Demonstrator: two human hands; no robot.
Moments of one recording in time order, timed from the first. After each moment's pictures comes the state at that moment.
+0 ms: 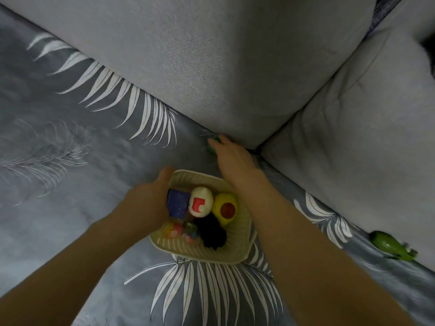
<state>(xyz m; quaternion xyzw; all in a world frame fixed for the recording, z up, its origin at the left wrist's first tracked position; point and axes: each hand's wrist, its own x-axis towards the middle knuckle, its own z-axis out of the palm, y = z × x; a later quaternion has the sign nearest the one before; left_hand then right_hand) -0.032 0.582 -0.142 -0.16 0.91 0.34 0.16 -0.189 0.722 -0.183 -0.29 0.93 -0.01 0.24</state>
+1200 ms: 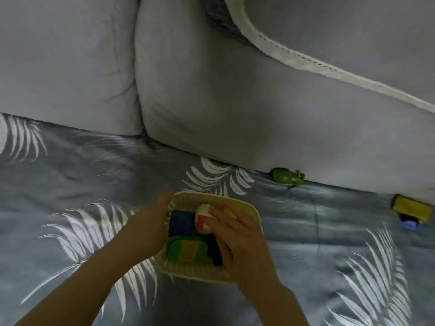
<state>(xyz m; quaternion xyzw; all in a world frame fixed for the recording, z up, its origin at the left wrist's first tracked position) -0.039 0.805 -0.100 0.02 0.87 0.40 0.28 -0.006 1.013 -0.093 -0.23 0.95 -0.22 -0.04</state>
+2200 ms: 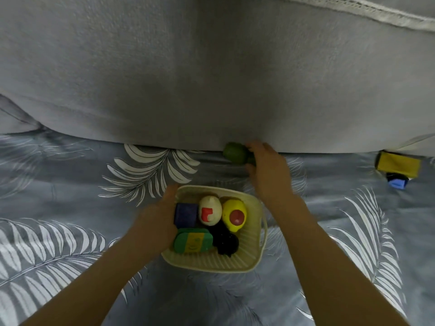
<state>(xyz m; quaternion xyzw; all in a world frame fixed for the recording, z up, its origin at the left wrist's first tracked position) -0.059 0.994 -0.156 0.07 0.90 0.29 0.32 -0.108 1.231 -0.158 0.05 0.99 -0.15 0.06</state>
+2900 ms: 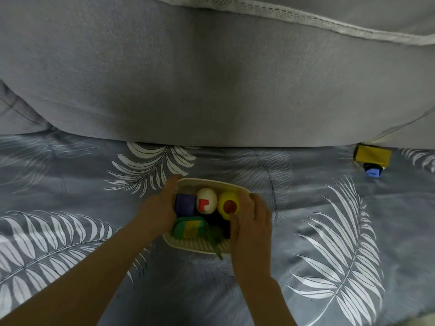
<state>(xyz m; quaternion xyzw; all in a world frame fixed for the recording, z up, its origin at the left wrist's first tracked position) -0.051 0.985 -0.163 0.02 0.86 0.35 0.37 0.046 1.167 -0.145 0.19 0.96 -0.22 0.01</state>
